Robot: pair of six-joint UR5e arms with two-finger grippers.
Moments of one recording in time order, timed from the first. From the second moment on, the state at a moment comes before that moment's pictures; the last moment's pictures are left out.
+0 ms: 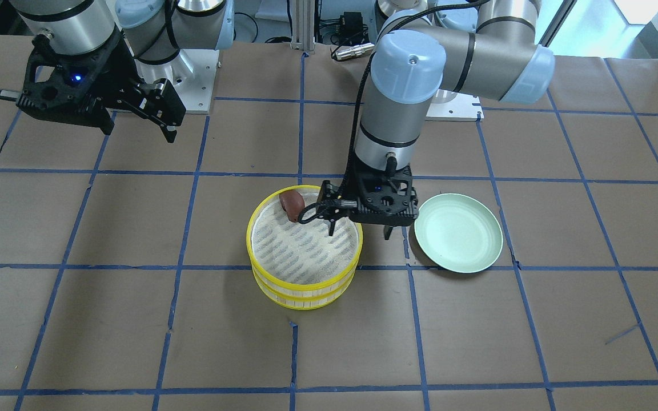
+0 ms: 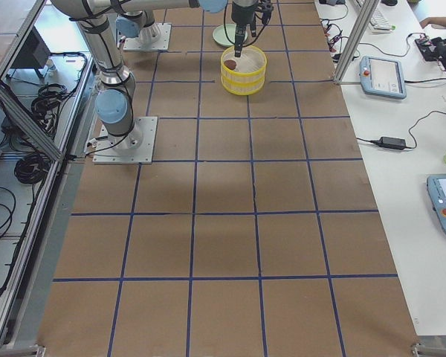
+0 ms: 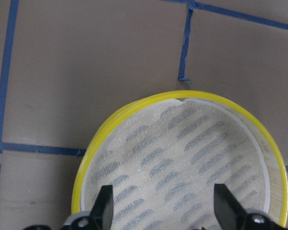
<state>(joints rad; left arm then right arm) -1.76 -1.79 -1.67 -1.04 1.55 -0.14 1.60 -1.55 1.49 -1.47 -1.55 0.17</state>
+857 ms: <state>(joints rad) -1.52 -1.57 -1.57 -1.50 1.58 0.09 1.60 -1.58 1.51 -1.47 -1.55 0.16</state>
